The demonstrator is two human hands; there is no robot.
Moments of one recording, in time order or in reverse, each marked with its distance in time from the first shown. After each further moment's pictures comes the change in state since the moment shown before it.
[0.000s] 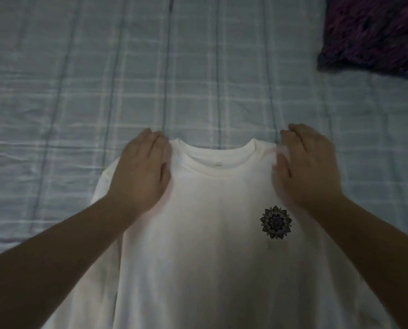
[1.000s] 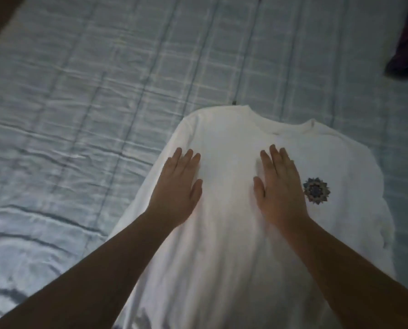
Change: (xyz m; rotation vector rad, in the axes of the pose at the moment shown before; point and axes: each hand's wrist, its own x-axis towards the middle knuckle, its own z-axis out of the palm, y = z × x) left_hand -0.196 0.028 -0.028 -0.254 -0.092 -0.321; right_hand -0.101 -0.163 -0.003 0.102 -0.293 -0.143
